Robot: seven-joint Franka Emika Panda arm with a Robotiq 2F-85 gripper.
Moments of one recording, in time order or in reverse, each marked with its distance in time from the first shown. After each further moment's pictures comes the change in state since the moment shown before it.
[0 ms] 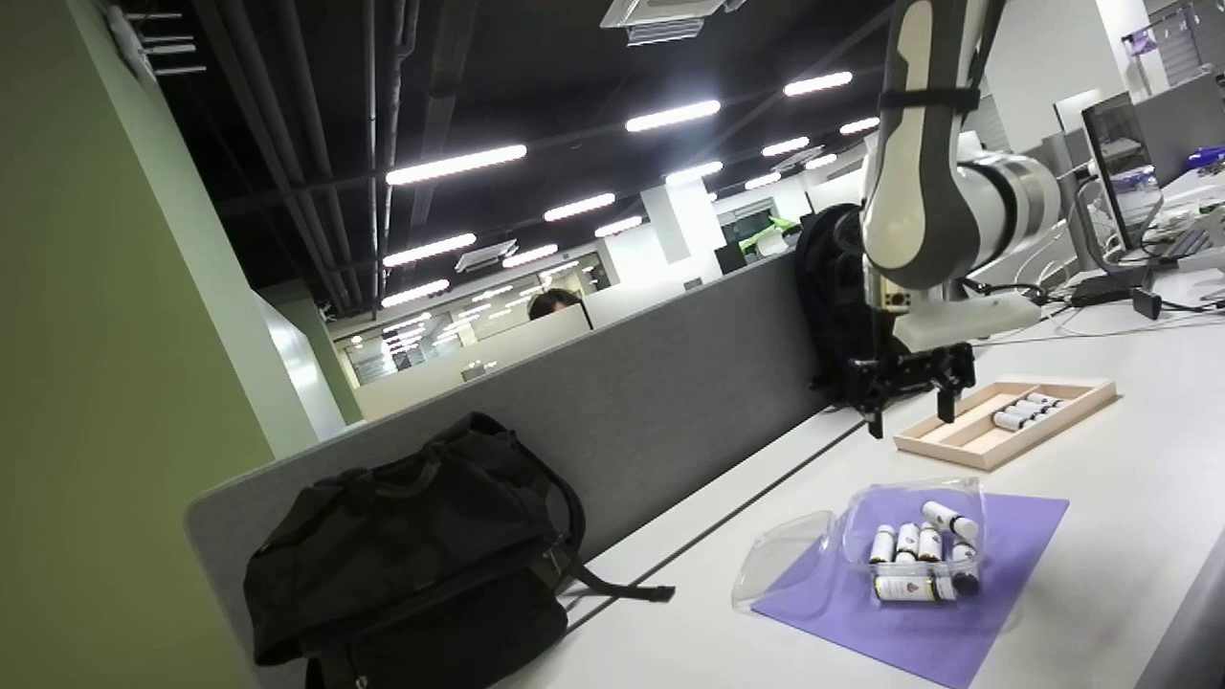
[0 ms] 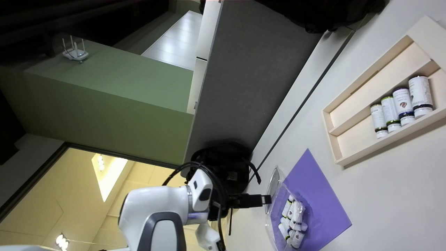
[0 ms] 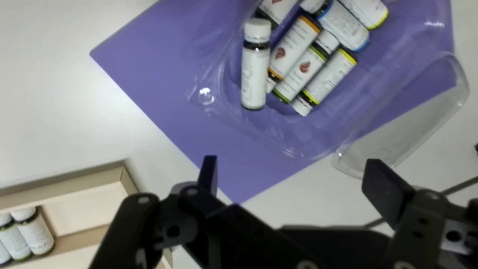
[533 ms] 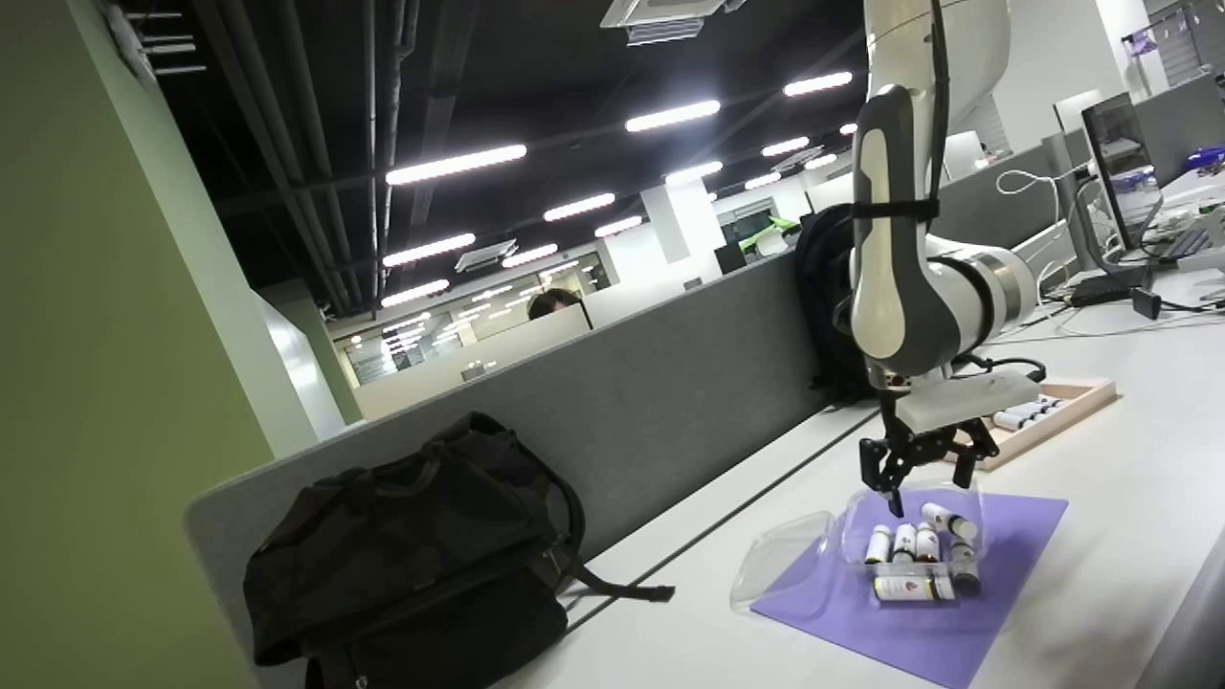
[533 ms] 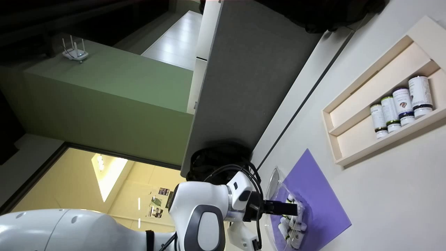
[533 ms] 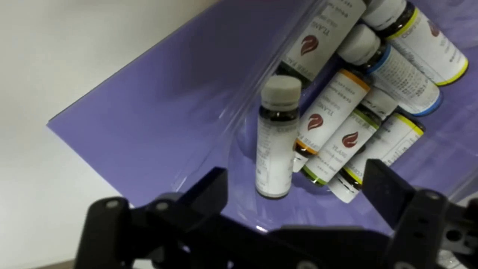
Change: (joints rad) arm -0.005 0.313 0.020 0.166 0.009 -0.002 0.002
